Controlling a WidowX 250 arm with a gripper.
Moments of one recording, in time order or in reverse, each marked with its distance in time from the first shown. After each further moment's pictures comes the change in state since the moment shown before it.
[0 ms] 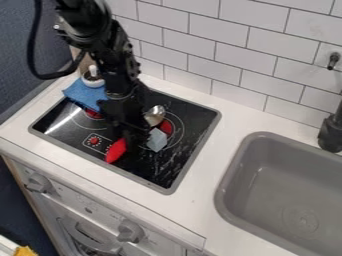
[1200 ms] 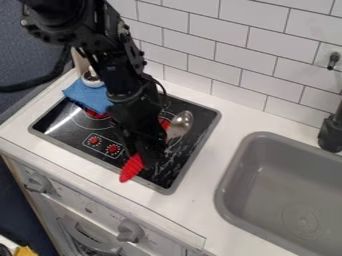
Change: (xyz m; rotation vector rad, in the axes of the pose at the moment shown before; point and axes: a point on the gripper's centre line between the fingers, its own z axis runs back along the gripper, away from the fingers) arm -0.032 -0.079 0.061 -0.187 -0.095 -0.122
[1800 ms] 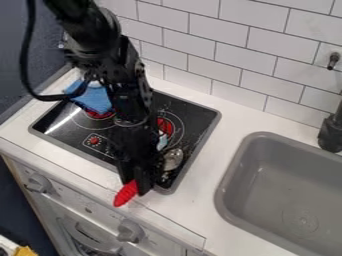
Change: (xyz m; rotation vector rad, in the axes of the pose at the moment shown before) arm -0.017 0.016 -0.051 0.003 0.221 0.078
